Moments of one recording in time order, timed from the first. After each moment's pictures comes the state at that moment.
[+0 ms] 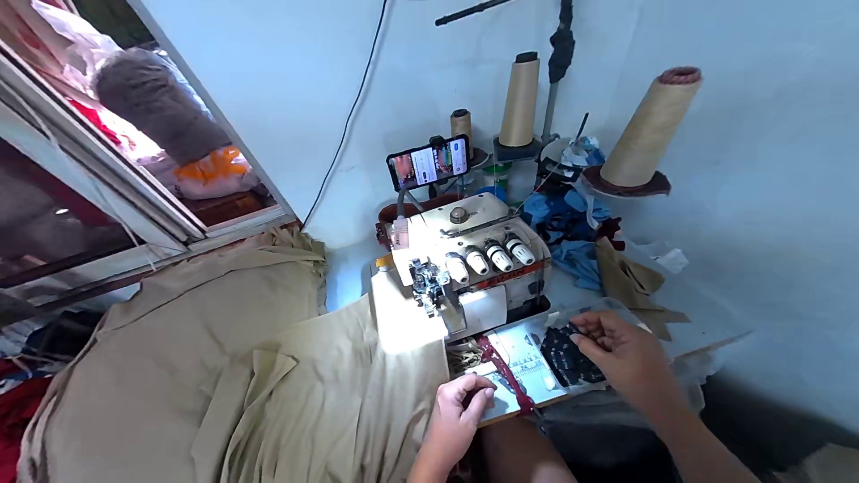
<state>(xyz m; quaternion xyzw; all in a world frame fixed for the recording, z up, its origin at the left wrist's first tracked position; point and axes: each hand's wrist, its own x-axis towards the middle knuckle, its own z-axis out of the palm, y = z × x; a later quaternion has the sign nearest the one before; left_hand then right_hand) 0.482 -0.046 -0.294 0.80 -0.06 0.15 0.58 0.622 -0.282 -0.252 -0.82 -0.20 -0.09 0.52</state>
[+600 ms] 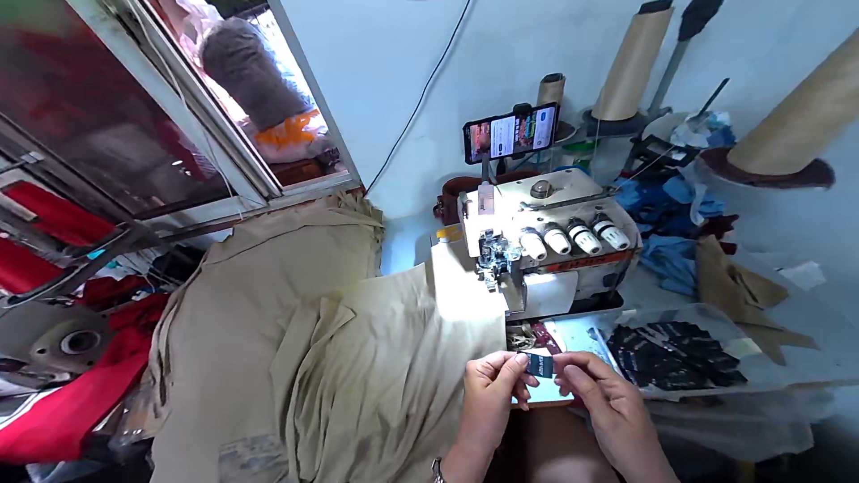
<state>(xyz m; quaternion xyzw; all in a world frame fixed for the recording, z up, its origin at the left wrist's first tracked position) 0.455 -0.062 -0.241 0.60 0.11 0.19 0.77 0.535 -0.205 -0.277 -0.64 -0.29 0.02 0.71</state>
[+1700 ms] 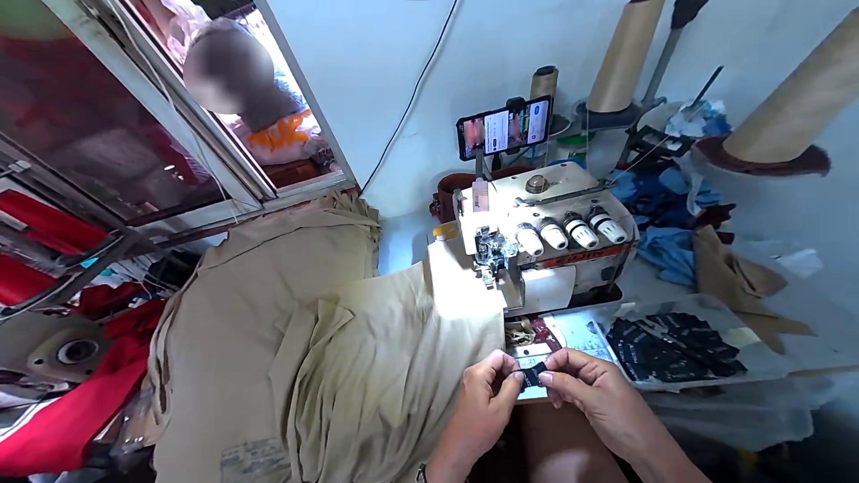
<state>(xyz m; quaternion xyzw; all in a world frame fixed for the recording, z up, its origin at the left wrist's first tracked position) 0.442 -0.039 -0.249 0.80 0.03 0.16 0.59 0.539 -0.201 -0.253 -0.60 -0.19 0.25 0.74</state>
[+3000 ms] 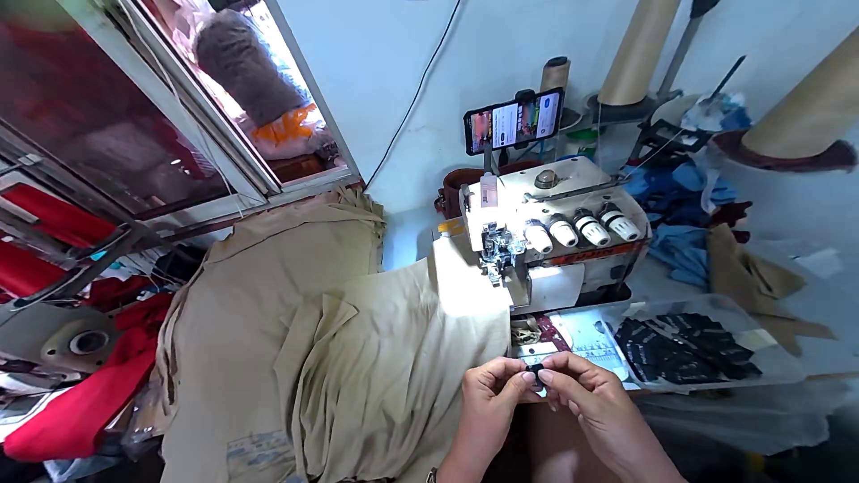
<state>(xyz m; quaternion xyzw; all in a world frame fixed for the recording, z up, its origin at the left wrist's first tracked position) 0.437 -0.057 -0.246 0.67 0.08 0.21 0.71 0.523 -0.190 -0.262 -0.55 -0.18 0.22 0.79</state>
